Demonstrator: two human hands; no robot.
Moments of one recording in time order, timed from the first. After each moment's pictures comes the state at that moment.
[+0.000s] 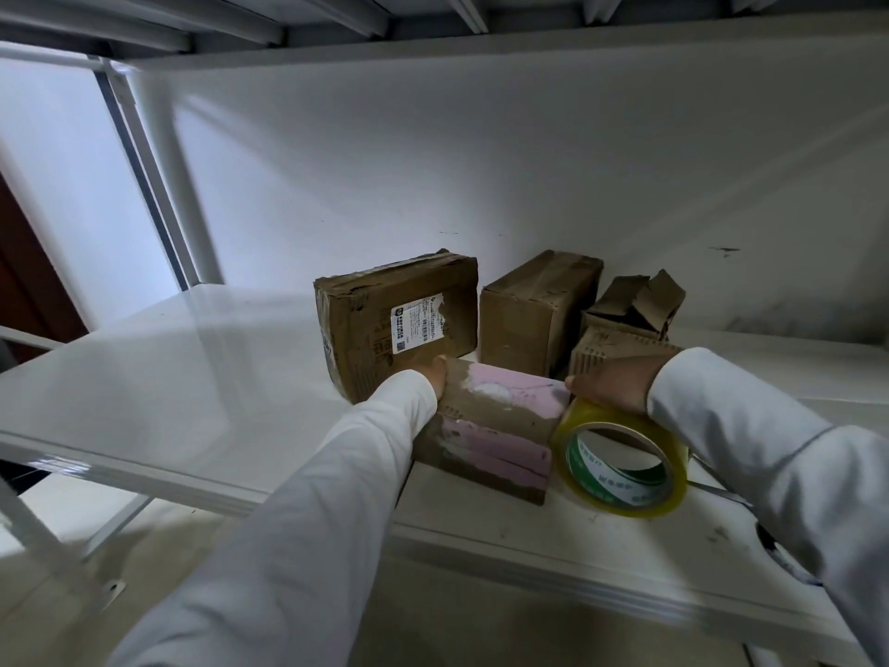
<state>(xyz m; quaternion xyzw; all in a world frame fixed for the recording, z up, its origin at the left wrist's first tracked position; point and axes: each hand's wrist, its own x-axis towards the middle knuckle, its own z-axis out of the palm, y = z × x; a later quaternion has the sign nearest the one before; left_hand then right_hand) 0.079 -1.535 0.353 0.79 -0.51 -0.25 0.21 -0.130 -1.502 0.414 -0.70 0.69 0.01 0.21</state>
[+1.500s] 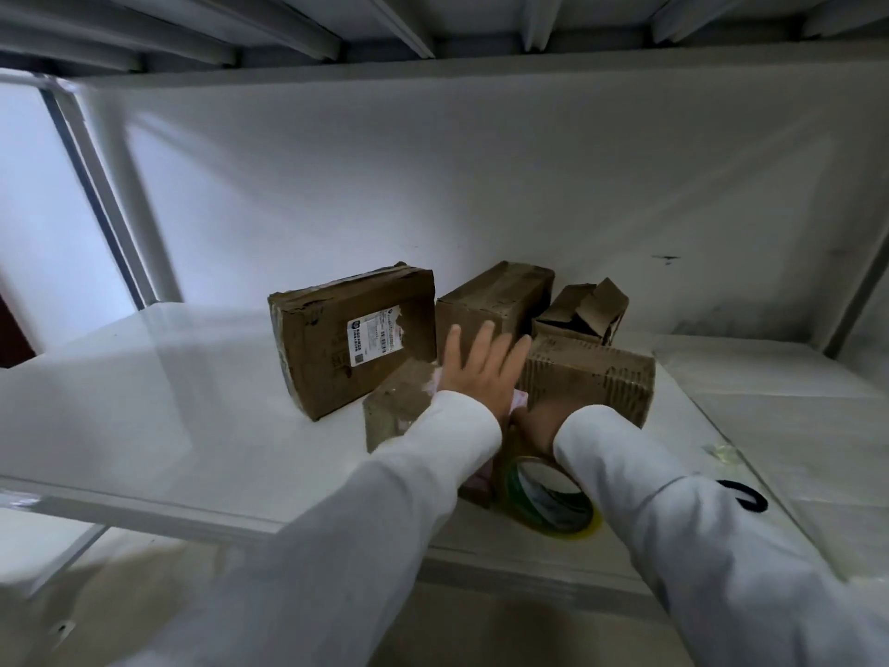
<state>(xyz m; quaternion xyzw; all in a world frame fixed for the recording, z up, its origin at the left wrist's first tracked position) -0.023 -1.496 0.370 0.59 -0.79 0.14 0.00 -0.118 -1.459 0.399 -0.69 0.65 -0.04 0.31</state>
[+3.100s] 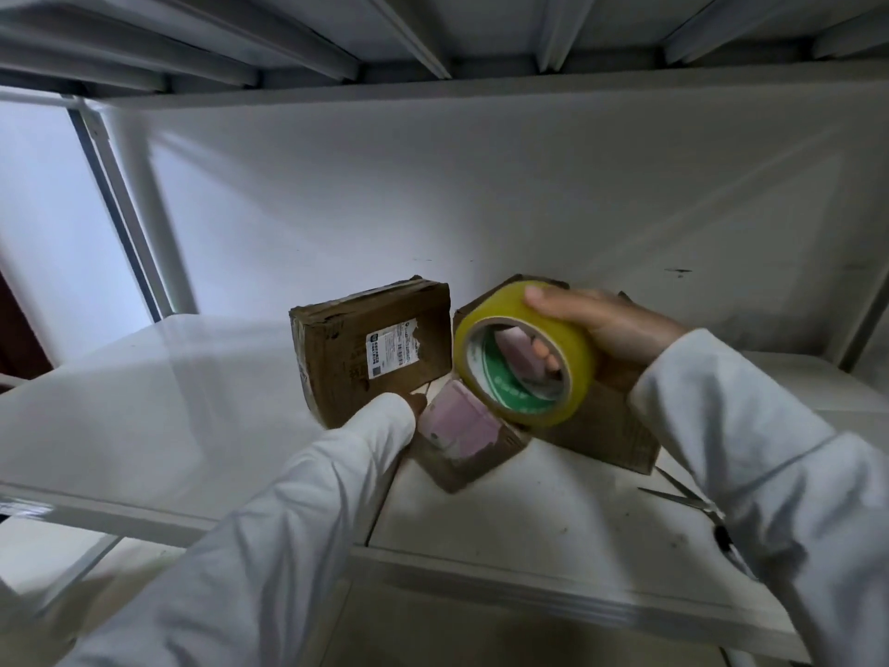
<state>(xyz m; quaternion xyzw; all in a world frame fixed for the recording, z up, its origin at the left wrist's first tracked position) 0.068 -1.524 0.361 0.70 -0.51 -0.31 0.39 -0.132 -1.447 0.481 -0.65 0.37 -0.34 0.56</state>
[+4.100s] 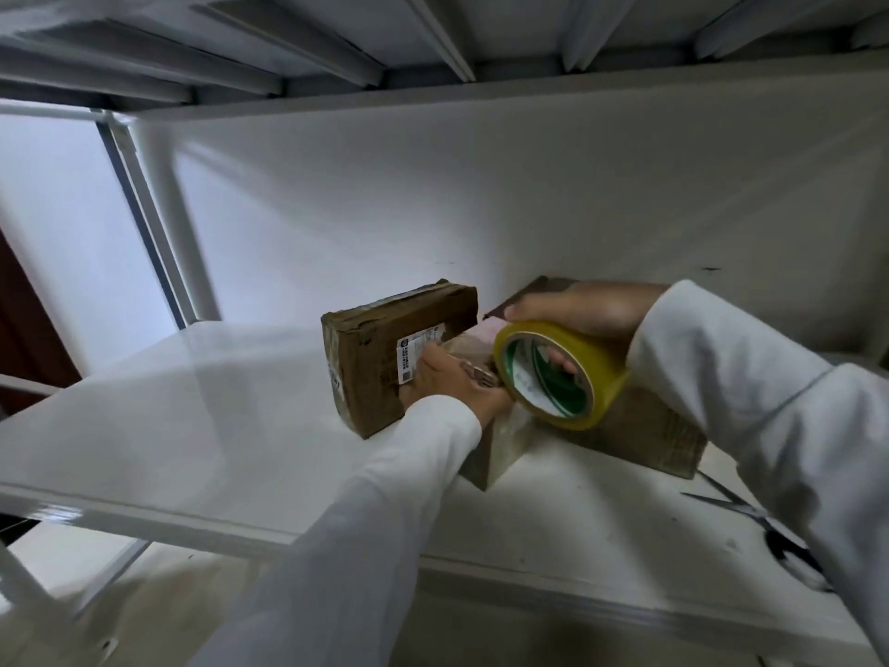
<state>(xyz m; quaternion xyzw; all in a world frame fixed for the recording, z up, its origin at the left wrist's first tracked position) 0.053 -1.492 0.382 0.73 -0.55 -0.19 0.36 -0.090 -1.473 0.498 -0.70 0.62 -0.13 0.32</state>
